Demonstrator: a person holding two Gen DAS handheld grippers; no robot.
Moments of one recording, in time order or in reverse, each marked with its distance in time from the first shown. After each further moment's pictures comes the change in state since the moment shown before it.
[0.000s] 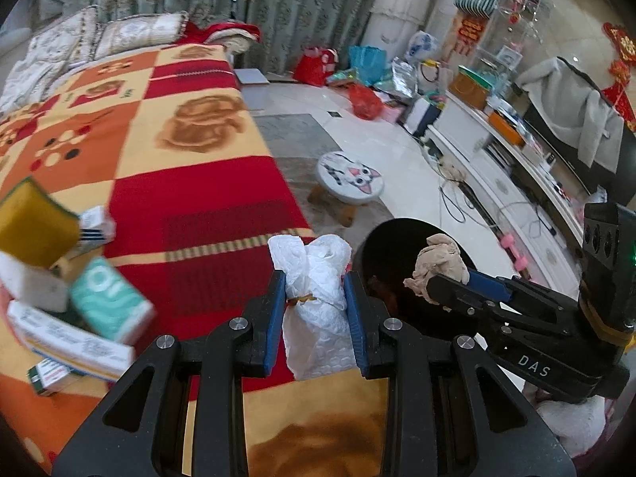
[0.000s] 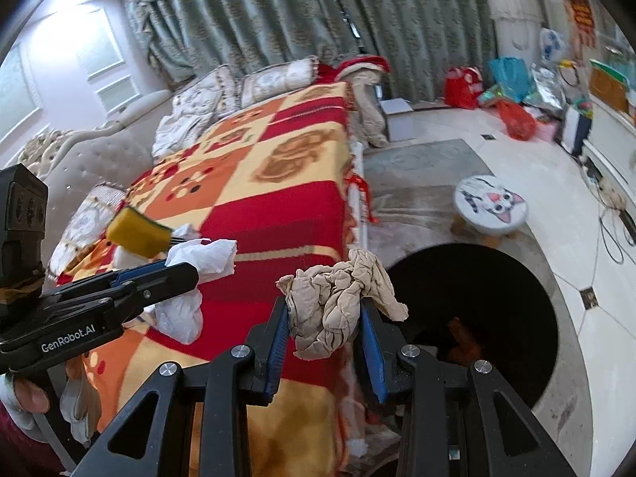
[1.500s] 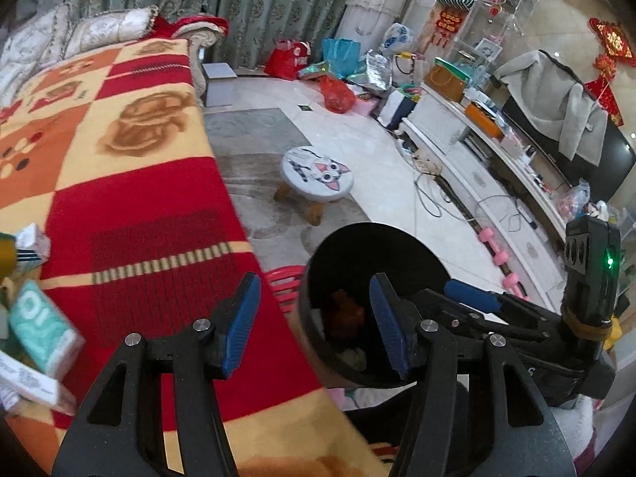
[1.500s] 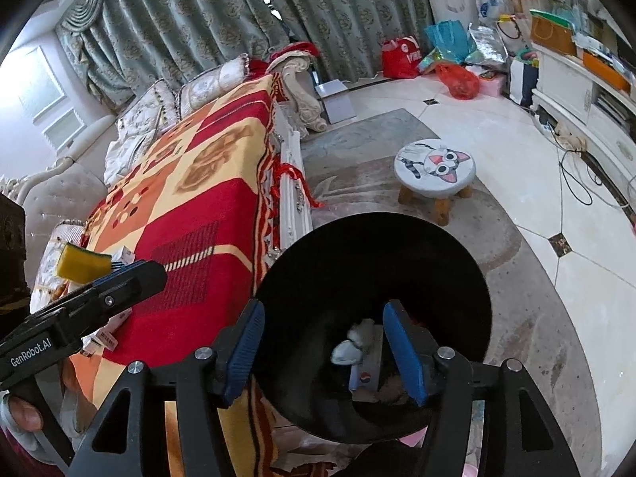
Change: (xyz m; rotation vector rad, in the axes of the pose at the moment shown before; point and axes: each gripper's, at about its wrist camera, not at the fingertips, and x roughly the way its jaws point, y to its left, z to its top) left arm 0.035 -0.031 0.012 0.026 0.012 -0.077; right arm 0.002 -0.065 -0.004 0.158 0.040 -0.089
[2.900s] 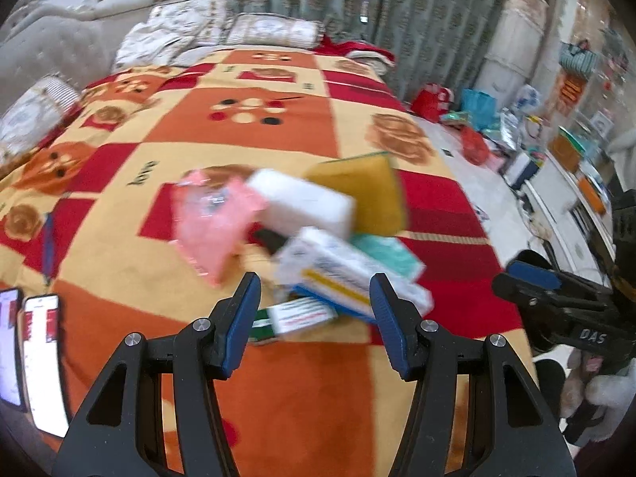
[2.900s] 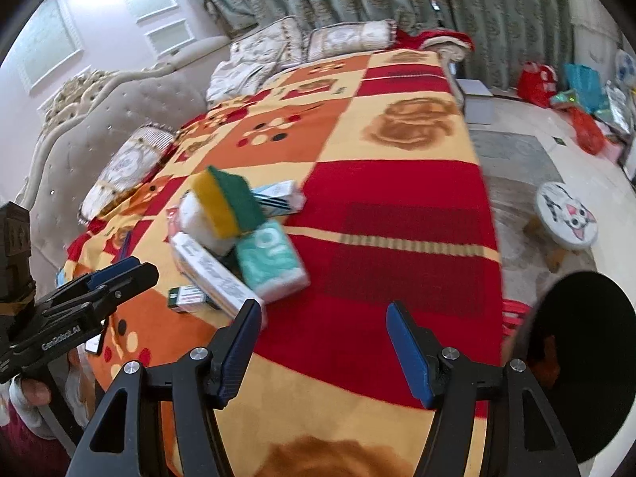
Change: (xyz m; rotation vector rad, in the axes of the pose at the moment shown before) left arm -0.158 0.204 -0.087 -0.281 -0.115 0.400; right arm 0.046 0.221 -0.018 -0.366 0.118 0.254
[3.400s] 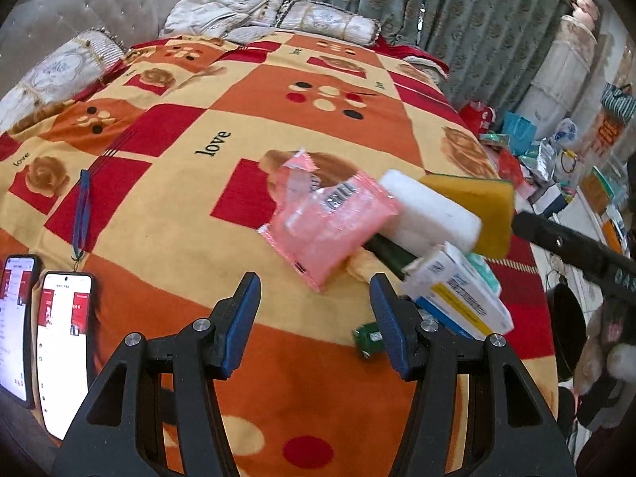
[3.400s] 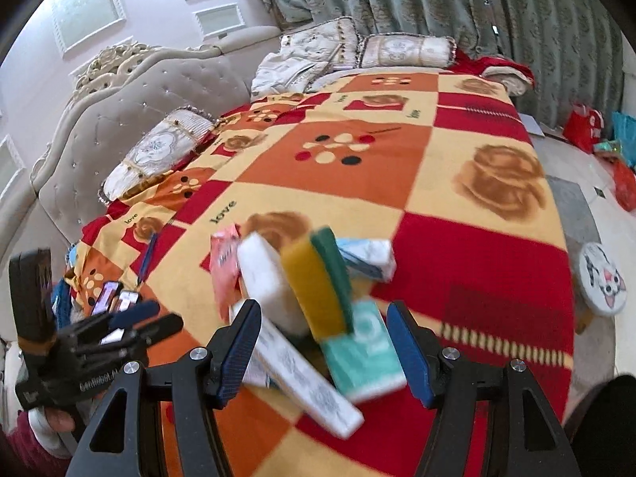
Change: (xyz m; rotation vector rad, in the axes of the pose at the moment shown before) left arm 0.018 0.080 0.001 -0.147 0.027 0.061; right arm 0.062 0.070 0.071 -0.135 -0.008 0.058
